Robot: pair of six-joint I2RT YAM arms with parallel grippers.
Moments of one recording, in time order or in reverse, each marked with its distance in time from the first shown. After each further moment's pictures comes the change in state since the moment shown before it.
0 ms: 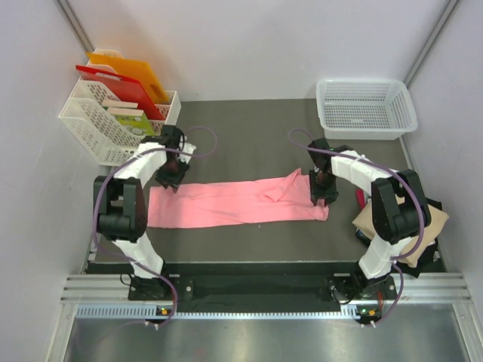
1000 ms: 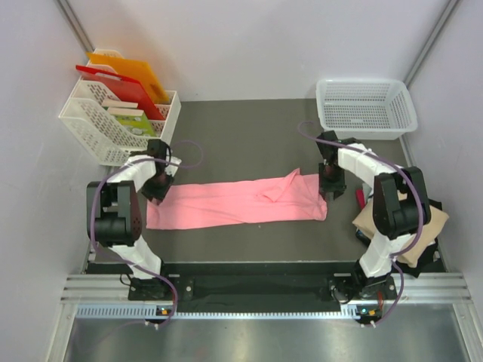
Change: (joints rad) left arm 0.108 -0.021 -0.240 0.156 -0.104 0.078; right arm -0.081 0.031 0.047 -0.028 0.046 -0.003
